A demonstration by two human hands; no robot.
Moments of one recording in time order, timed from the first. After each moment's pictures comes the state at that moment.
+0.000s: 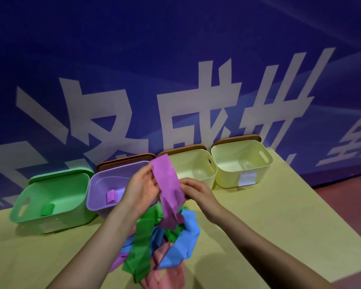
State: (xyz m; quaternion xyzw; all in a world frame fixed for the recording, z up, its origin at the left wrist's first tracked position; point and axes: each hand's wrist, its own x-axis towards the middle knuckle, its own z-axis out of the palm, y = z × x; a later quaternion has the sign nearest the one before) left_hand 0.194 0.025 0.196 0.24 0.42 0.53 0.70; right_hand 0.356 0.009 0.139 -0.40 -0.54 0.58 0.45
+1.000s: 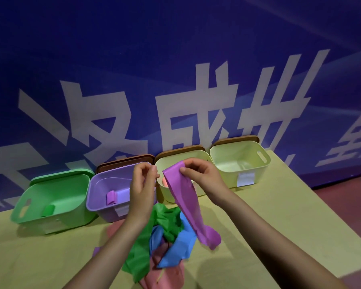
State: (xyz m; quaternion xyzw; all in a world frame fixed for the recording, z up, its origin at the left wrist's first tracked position) left_hand 0.207 -0.007 0.189 0.50 0.51 0.58 0.38; right_hand 0.368 0.015 0.197 -0.39 -0.56 0.53 0.51
